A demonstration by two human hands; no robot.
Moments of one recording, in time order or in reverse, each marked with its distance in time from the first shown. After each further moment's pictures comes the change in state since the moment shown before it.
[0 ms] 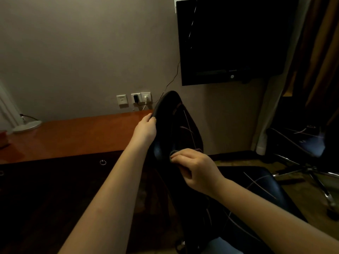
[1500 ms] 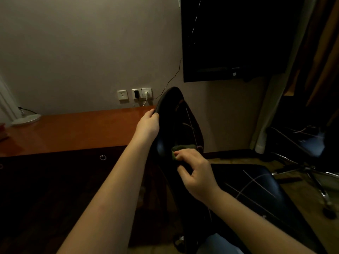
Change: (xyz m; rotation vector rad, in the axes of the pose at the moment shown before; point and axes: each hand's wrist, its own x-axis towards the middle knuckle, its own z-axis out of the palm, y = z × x) left_hand -0.001 -0.002 -0.001 -0.084 -0.022 -0.025; right_hand -0.011 -0.020 0.030 0.275 0.244 0.347
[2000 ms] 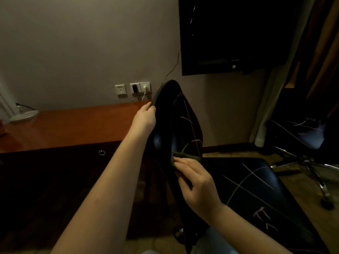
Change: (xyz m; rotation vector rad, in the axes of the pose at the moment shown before) left_hand 0.009 -0.004 0.002 0.044 0.034 0.036; right_hand -0.040 -0.002 0.007 -0.089 0.093 -0.164
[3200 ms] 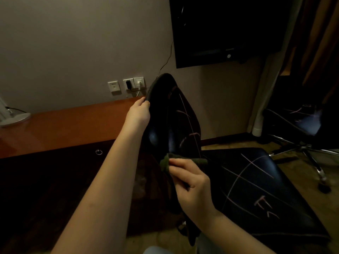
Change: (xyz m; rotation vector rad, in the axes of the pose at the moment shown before) left_hand 0.013 -0.005 0.001 -0.008 0.007 0.008; right_hand -0.010 -0.020 0.020 0.229 0.136 0.191
